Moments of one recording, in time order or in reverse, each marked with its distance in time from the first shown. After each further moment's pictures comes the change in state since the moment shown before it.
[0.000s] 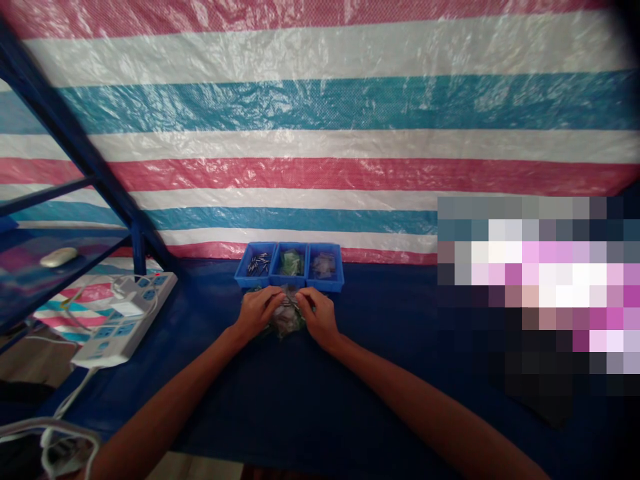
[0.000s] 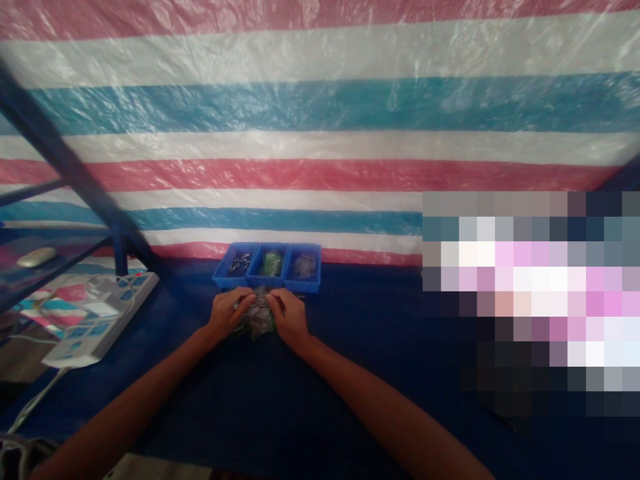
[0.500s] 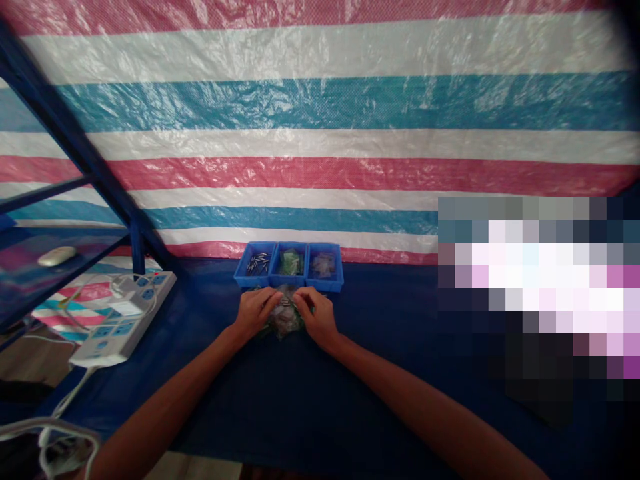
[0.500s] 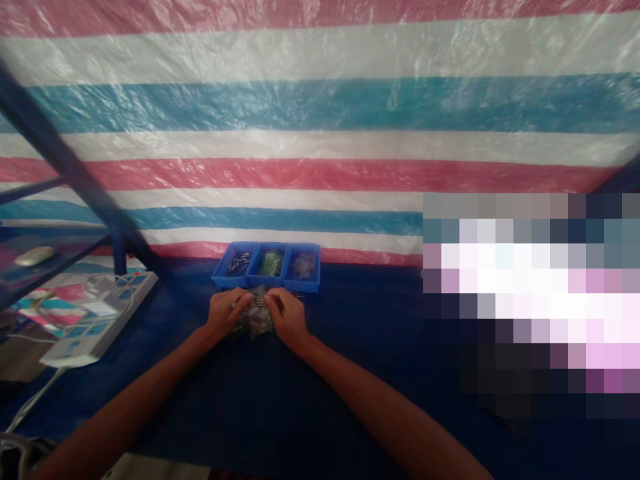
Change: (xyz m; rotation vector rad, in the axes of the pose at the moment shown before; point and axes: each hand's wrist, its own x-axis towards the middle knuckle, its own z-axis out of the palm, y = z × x) left_hand -0.001 0.001 -0.002 0.015 0.000 -0.021; right_hand -0.001 0.002 0.002 0.027 -0.015 0.009
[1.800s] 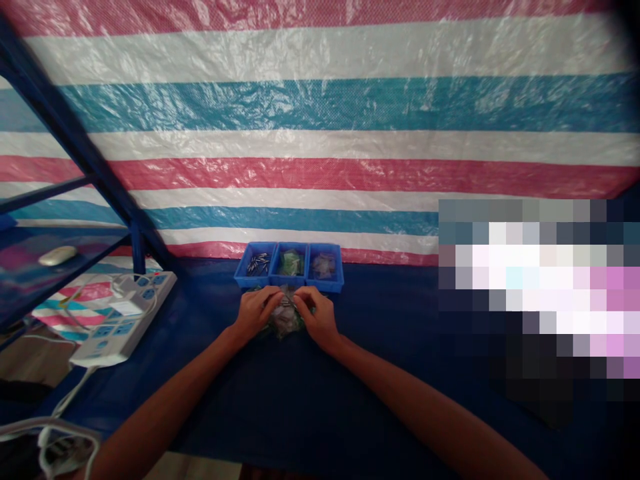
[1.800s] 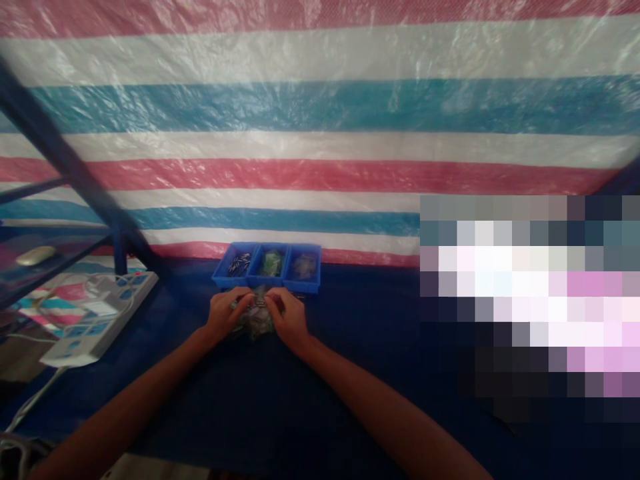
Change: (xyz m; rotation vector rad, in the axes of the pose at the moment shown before) left_hand 0.000 -0.001 0.002 -0.038 0.022 -0.005; right_hand 0.000 -0.003 -0.001 0.057 0.027 0.016
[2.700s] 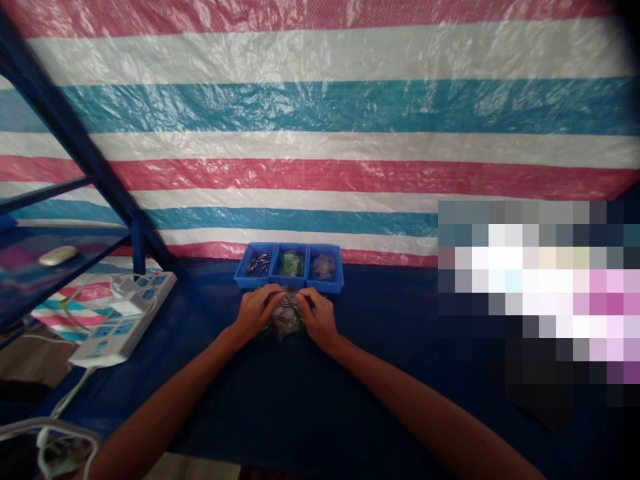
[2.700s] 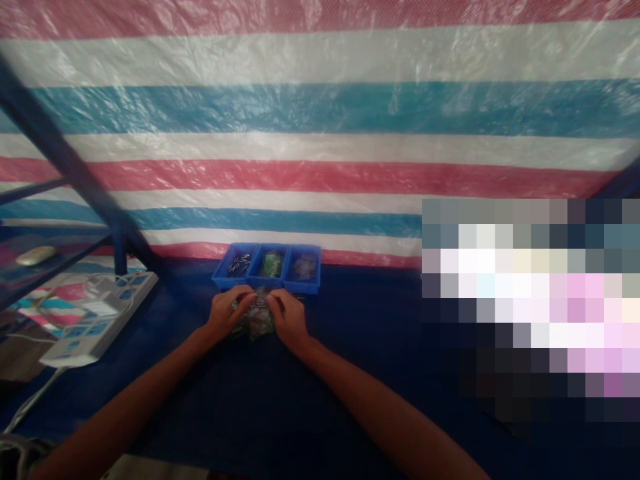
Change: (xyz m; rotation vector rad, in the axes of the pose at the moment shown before) left_hand 0.002 0.001 0.000 0.004 -0.026 -0.027; right_hand 0.001 -0.001 -0.003 -0.081 -0.028 -0.002
